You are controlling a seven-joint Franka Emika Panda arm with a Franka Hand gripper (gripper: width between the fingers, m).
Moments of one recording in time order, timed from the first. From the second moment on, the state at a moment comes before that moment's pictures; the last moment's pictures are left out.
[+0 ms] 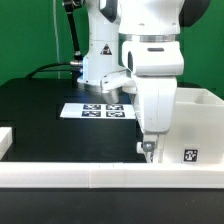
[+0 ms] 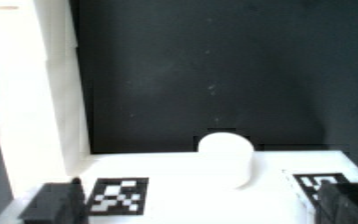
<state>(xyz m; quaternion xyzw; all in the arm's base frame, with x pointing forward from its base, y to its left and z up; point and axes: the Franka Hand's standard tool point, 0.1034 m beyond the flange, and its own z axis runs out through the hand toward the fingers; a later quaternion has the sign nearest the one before) 0.607 0.032 0.048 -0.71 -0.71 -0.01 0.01</state>
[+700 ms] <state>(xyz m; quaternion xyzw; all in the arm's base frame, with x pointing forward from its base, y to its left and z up) 0.614 0.033 0.051 -0.71 -0.71 0.01 0.02</state>
